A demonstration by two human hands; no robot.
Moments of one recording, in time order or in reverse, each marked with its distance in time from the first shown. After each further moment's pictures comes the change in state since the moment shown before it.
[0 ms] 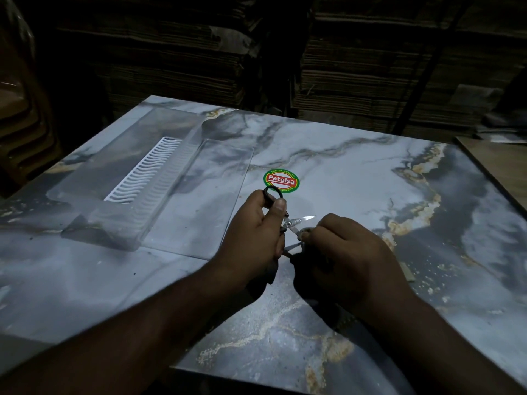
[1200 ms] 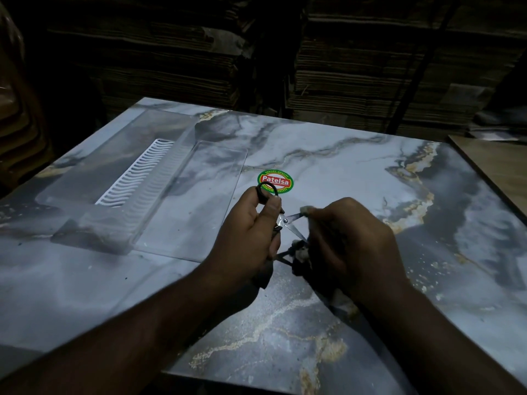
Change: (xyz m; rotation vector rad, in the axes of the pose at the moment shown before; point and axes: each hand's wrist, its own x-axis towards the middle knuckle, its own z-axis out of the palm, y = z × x) left_hand 0.000 0.000 -0.003 -0.073 -0.067 0.080; right_hand 0.002 0.015 -0.002 0.172 0.120 0.165
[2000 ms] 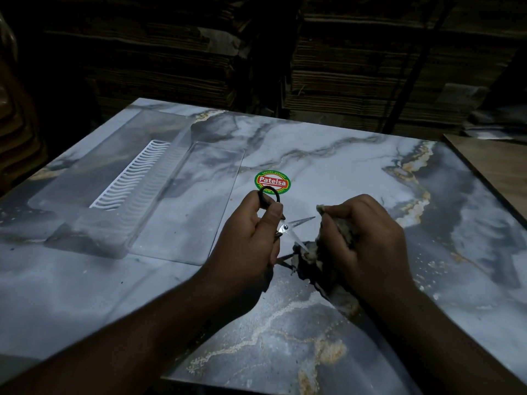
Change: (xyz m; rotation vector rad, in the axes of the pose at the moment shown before) left_hand -0.006 -0.004 0.004 -0.013 -0.013 -0.006; right_hand -0.003 0.008 -0.005 0.012 0.092 0.131
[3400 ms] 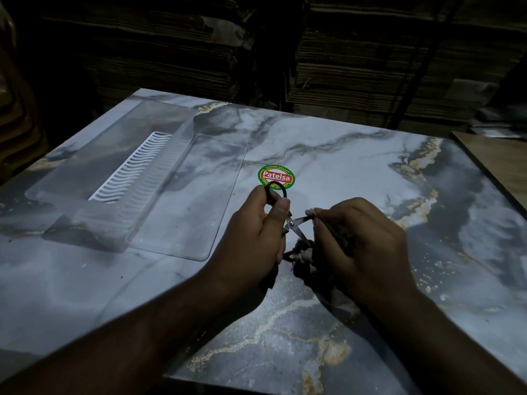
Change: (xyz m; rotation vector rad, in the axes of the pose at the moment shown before) left_hand 0.003 -0.006 0.002 0.015 -0.002 0.023; right_hand -0.001 -0.011 0.003 0.008 -0.052 -0.080
